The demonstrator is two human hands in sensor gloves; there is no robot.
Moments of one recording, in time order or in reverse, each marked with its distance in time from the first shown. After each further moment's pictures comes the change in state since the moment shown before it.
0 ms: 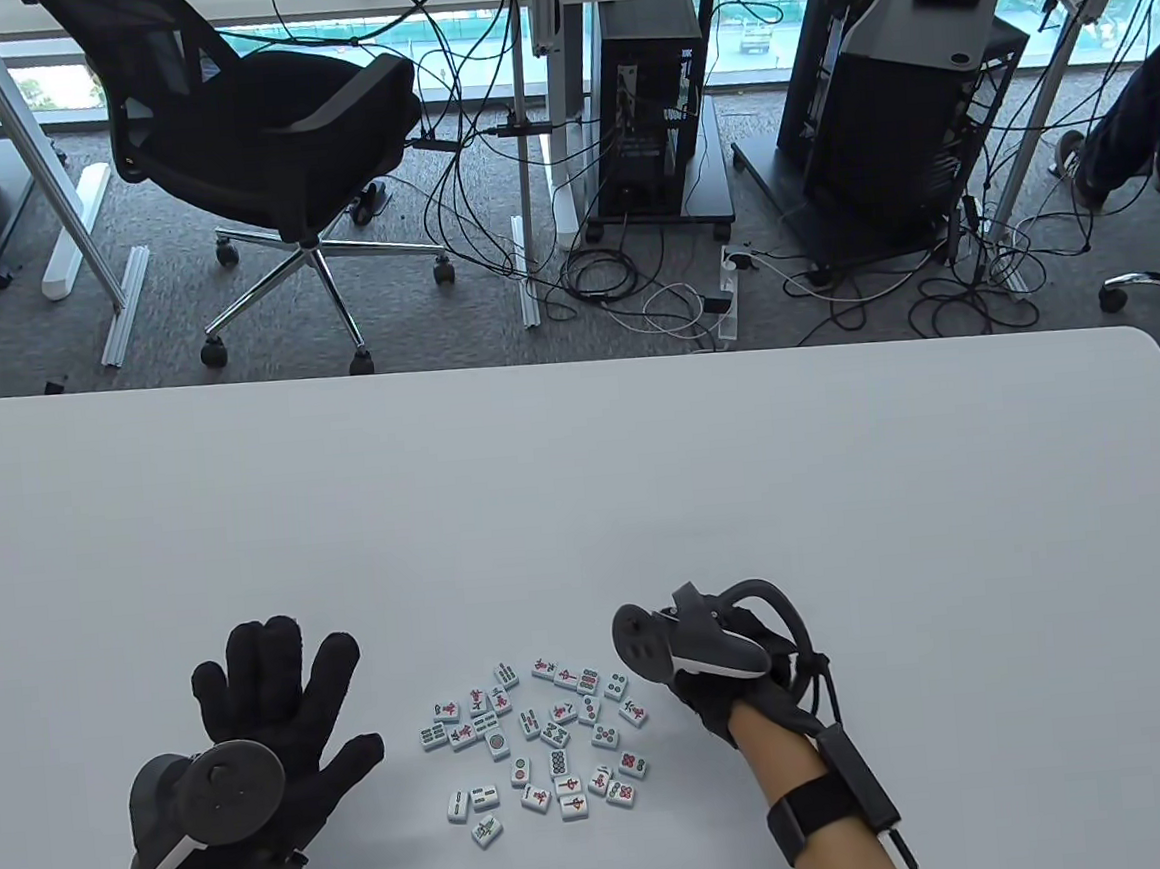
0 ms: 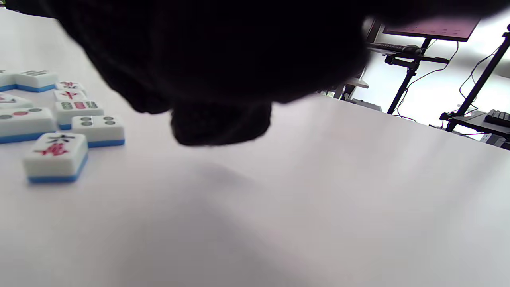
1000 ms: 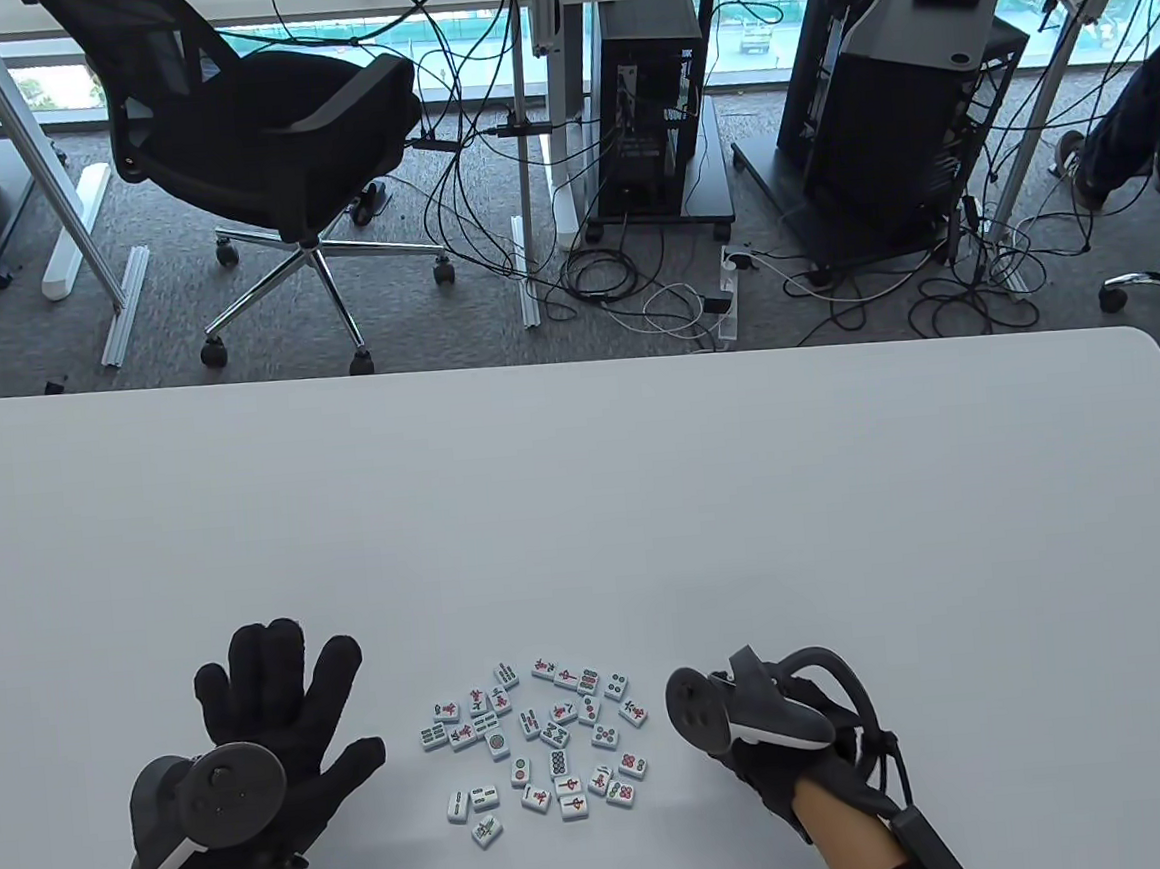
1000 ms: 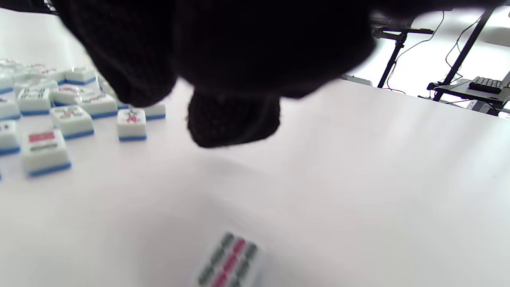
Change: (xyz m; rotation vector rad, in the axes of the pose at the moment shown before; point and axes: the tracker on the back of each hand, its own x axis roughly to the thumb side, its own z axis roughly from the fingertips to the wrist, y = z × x) left_hand 0.003 0.001 0.001 -0.007 -0.006 0.007; right_hand 0.007 -0.005 0.036 0.036 0.048 -0.082
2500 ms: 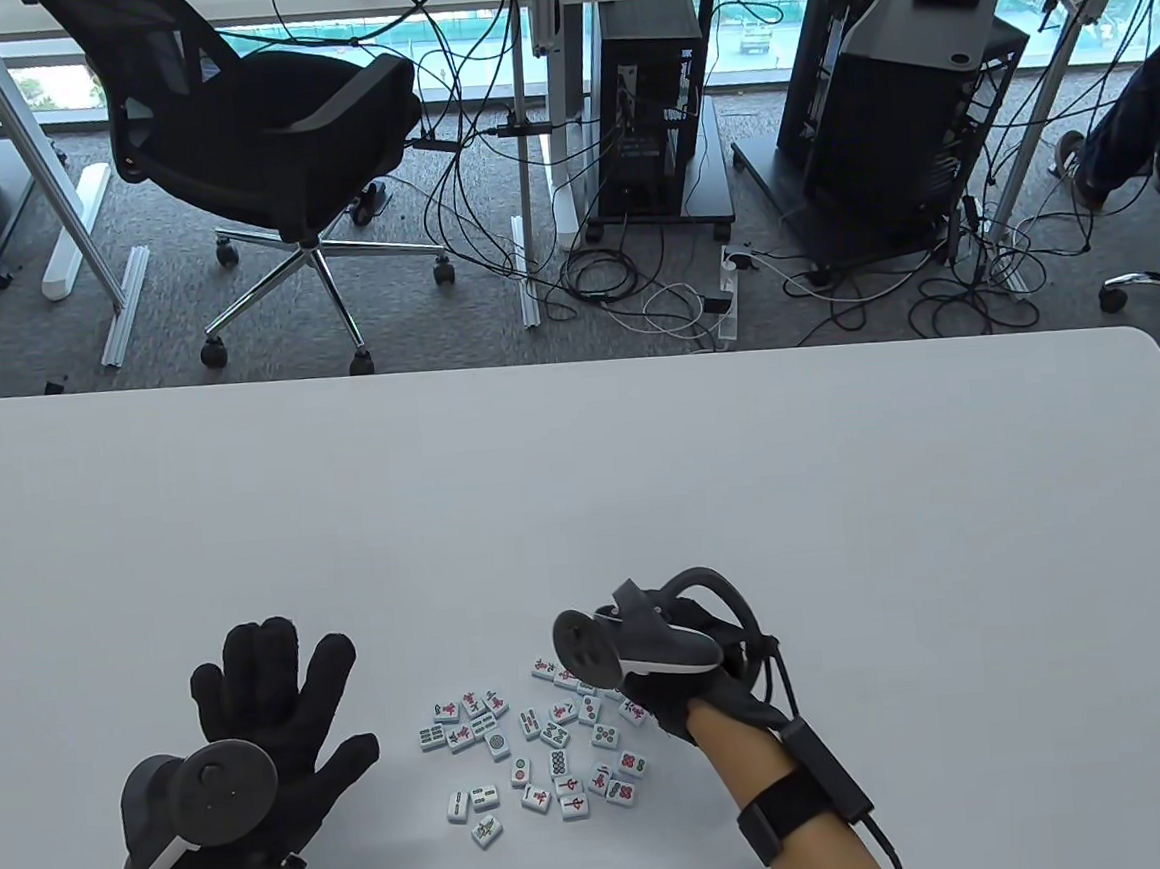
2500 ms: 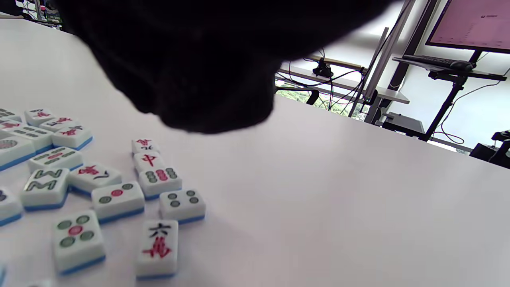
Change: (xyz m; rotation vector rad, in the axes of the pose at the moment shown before) left_hand -0.001 0.005 0.001 -0.002 0.010 0.026; right_hand 0.035 -0.033 -0.035 -0.043 -0.154 0.078
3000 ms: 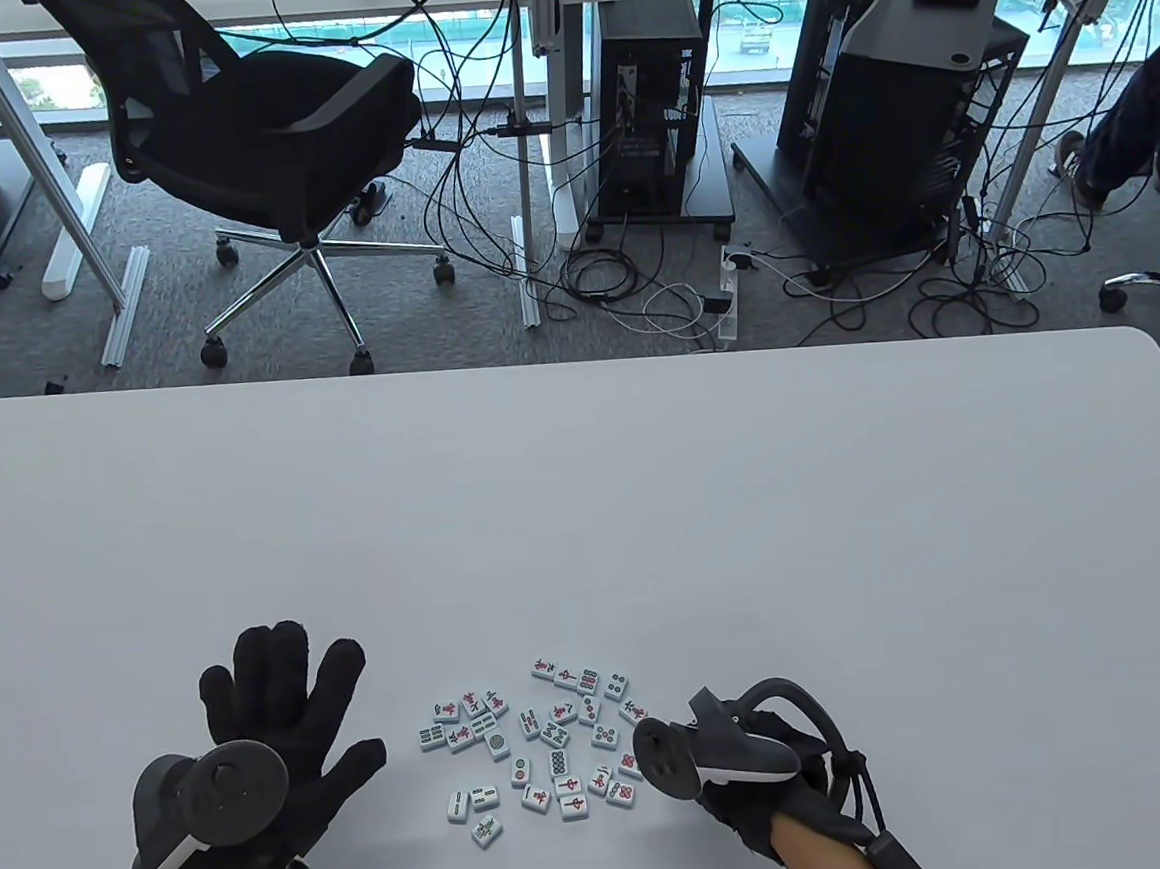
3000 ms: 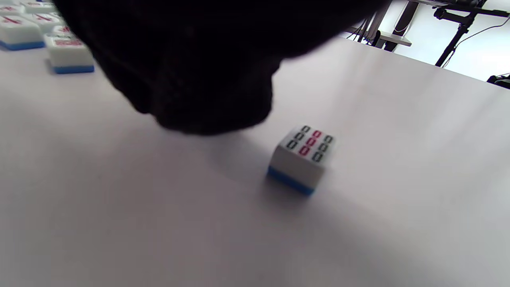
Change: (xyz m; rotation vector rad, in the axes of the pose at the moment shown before) left_hand 0.003 -0.004 0.000 -0.029 0.004 -0.023; right_hand 0.007 0.070 0.058 0.157 0.011 0.025
